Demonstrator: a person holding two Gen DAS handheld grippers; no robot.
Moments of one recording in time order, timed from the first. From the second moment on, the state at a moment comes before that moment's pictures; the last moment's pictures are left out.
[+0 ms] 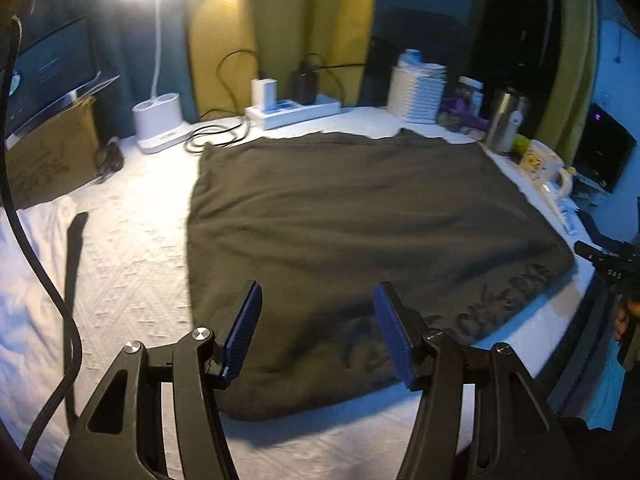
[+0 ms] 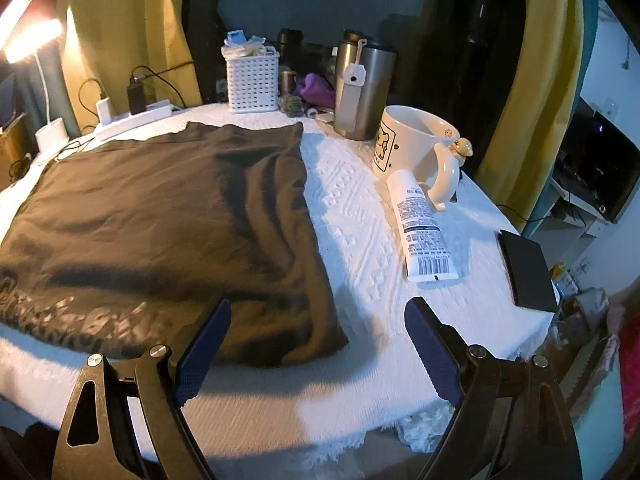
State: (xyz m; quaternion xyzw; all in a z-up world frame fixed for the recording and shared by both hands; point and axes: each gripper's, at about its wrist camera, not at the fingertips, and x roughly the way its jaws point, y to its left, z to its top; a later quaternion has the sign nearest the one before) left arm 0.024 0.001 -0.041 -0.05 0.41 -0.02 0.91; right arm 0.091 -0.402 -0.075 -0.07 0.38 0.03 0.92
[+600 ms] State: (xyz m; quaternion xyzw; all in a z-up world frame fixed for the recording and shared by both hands) left arm 0.028 -0.068 -0.052 -0.02 0.43 -0.08 0.90; right arm 0.064 -0.423 -0.115 0.04 0.44 0.11 0.89
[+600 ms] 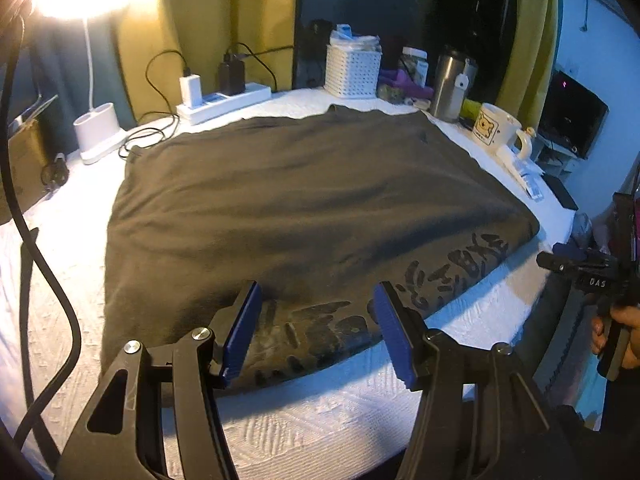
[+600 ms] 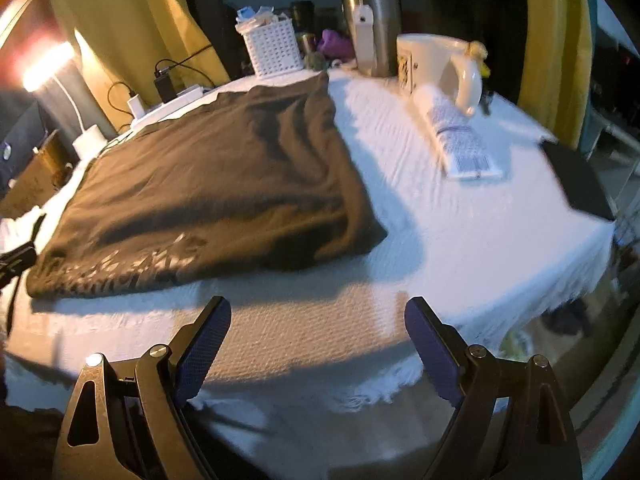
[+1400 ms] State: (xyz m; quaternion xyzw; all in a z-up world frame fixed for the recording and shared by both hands) left arm 0.068 -0.016 -0.064 -0.04 0.46 -0.02 0.89; right arm 0.147 -0.379 -0.115 0.13 0.41 0.17 0.89
